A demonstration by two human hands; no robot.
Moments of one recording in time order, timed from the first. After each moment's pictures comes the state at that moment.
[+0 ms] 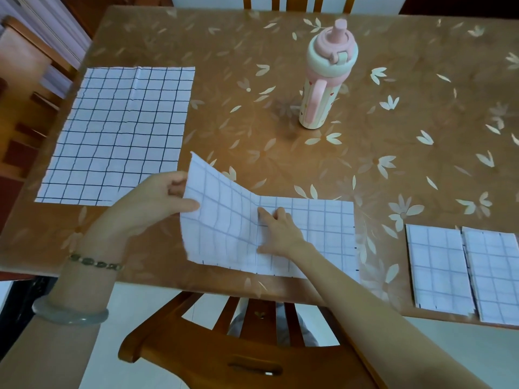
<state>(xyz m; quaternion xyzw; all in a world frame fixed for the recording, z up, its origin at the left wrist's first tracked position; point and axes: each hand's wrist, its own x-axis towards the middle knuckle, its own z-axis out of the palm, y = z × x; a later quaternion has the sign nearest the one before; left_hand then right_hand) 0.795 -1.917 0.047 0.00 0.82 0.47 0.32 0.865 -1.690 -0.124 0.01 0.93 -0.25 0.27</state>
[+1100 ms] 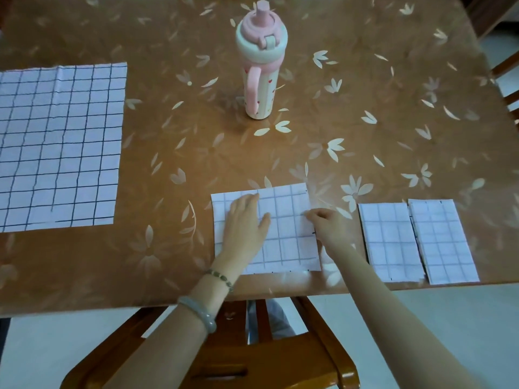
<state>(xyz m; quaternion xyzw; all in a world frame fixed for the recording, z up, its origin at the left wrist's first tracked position) 0.871 -1.725 -0.087 0.16 0.93 0.28 0.18 0.930 -1.546 -0.108 0.43 0.69 -0.57 0.08</state>
